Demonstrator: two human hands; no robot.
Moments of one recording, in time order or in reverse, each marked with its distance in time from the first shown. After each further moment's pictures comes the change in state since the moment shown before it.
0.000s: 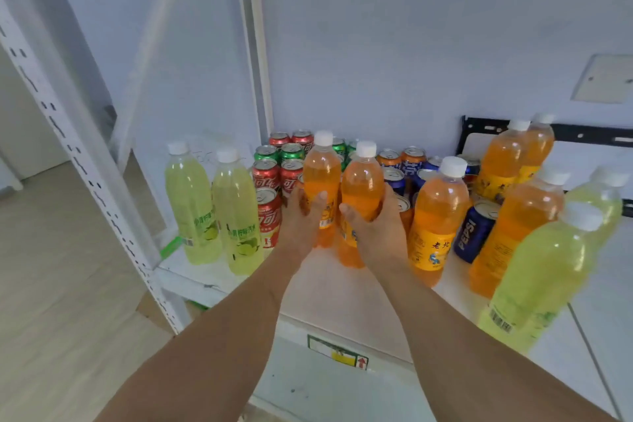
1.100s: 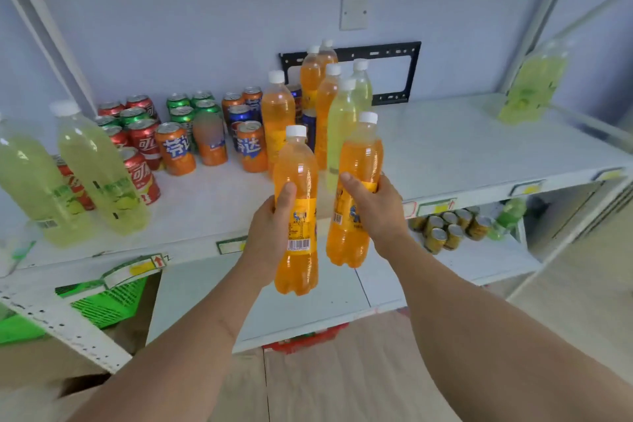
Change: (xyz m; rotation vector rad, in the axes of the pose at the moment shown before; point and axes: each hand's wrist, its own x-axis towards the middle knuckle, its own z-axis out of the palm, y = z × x) left_hand -0.216 0.033 0.030 -0.221 -0.605 -0.113; right_hand -0.217 0.035 -0.152 0.142 0.412 0.279
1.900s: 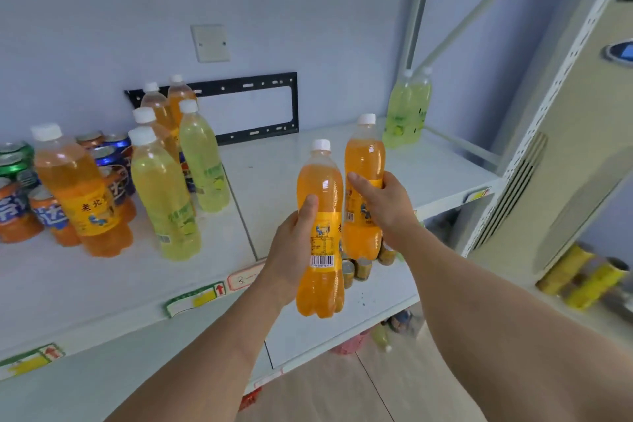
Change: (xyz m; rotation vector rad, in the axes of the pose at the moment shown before) left_hand 0.060 0.029 0.305 -0.040 -0.366 -0.046; right_hand 0.142 0.024 -0.276 0.009 0.153 0.015
